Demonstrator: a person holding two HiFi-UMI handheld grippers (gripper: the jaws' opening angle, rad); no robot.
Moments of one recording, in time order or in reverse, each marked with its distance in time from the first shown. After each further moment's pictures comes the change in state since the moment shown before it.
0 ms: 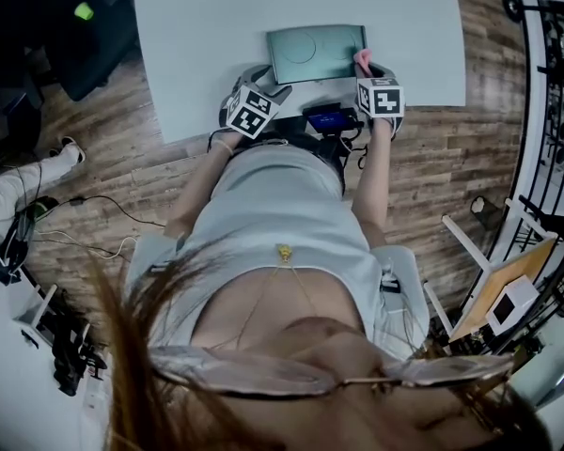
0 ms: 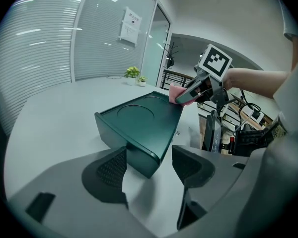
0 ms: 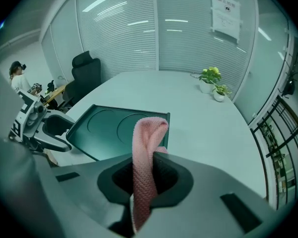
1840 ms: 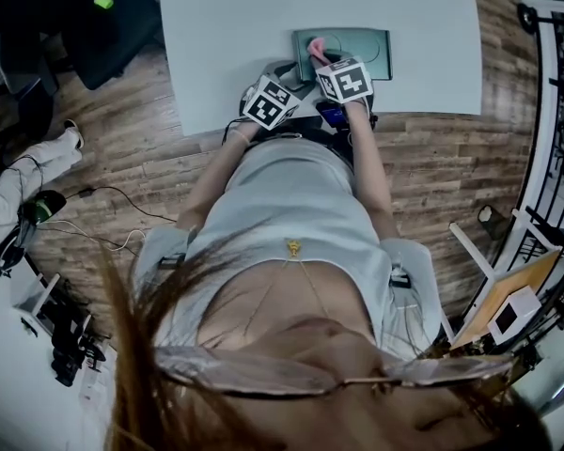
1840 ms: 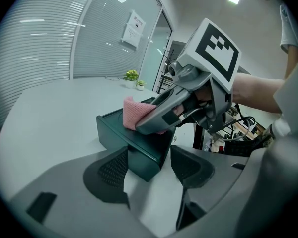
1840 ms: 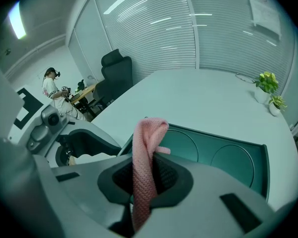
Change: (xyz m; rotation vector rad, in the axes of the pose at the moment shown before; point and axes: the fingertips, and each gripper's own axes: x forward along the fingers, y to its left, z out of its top) left arm -0.006 0.006 0.010 -0.047 -0.050 -0.084; right arm 0.052 0.160 0.057 -0.146 0.019 0.290
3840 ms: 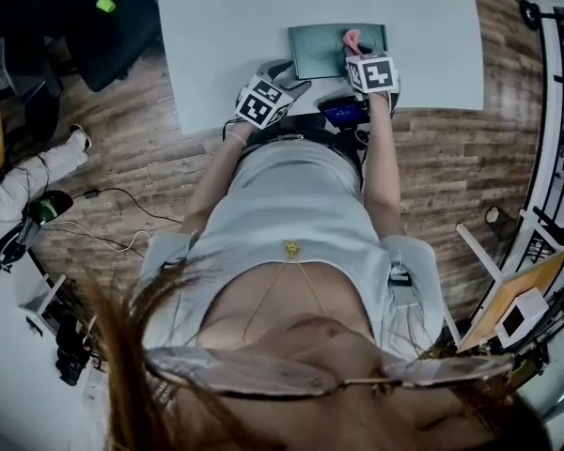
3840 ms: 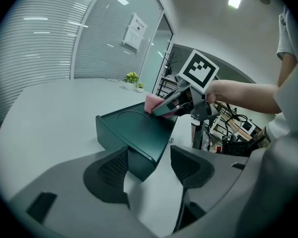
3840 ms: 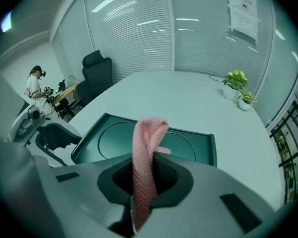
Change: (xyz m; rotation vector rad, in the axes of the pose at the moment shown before) left arm -0.006 -0.001 0.001 -0.026 -0.028 -0.015; right arm -0.035 -0.091 -0.019 0.073 -0.013 -0.196
